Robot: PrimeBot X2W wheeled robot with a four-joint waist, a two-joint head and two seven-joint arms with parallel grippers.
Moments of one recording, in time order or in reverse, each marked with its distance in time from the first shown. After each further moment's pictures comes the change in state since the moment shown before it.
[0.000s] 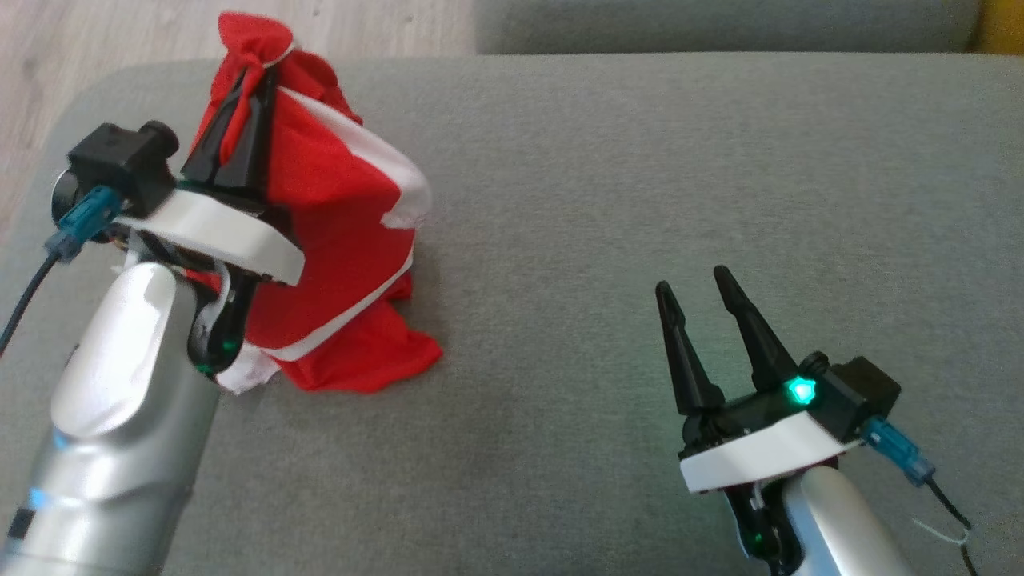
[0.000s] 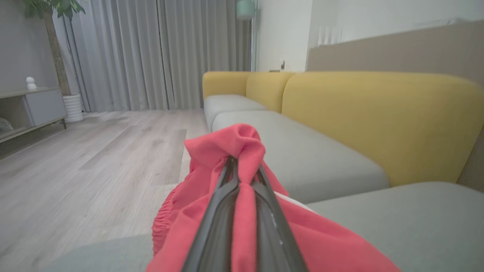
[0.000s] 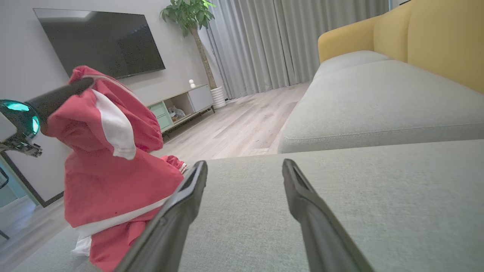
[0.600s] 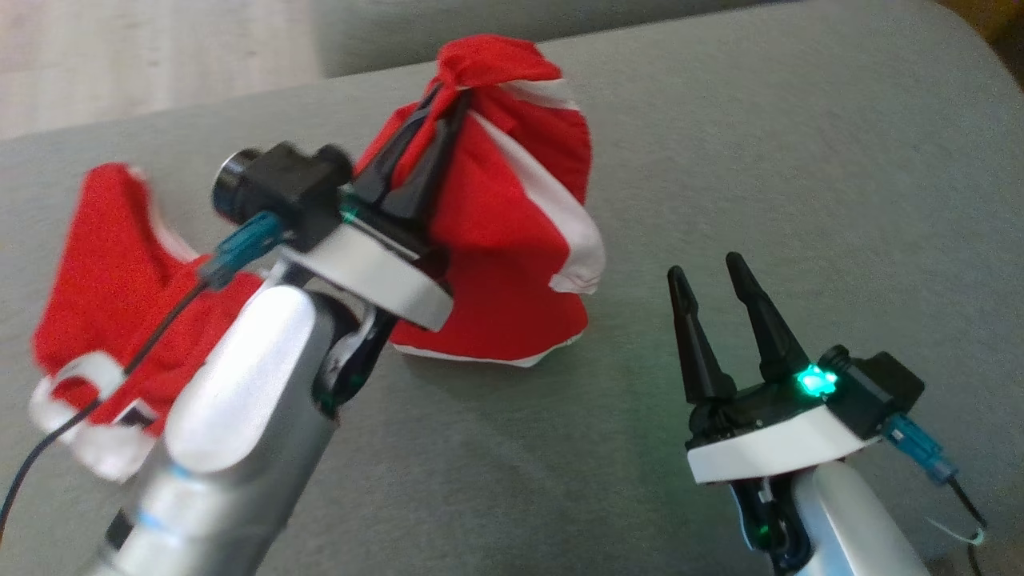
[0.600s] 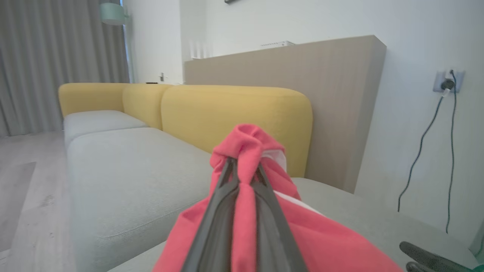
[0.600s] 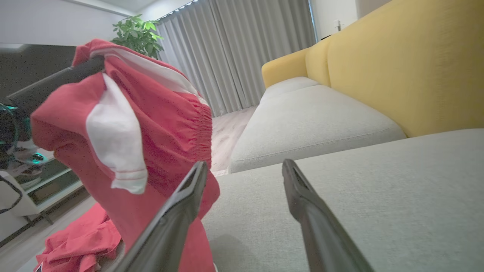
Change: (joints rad) left arm 0.055 -0.088 -0.163 -0.289 0.001 0.012 0.079; right arm 0.011 0.000 -0.009 -0.052 0.044 0.000 0.000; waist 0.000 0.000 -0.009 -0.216
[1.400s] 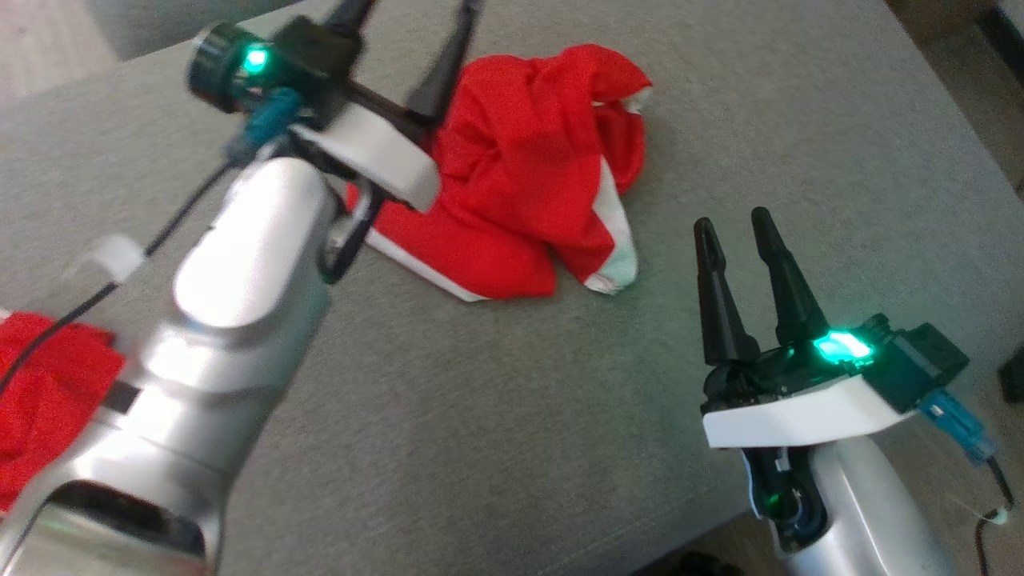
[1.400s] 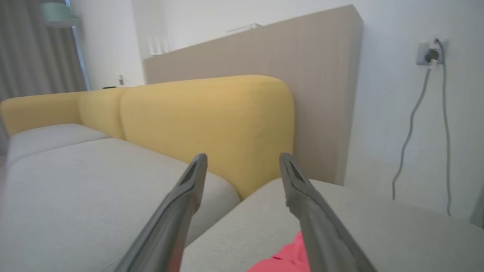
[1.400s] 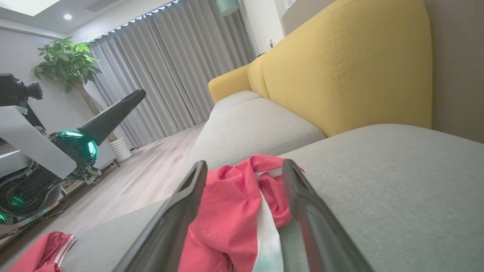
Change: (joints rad) left arm -0.340 -0.065 -0.083 0.452 0.109 0.009 -0.160; right arm -0.044 0.000 -0.014 -0.070 0.106 0.000 0.000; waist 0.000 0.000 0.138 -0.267
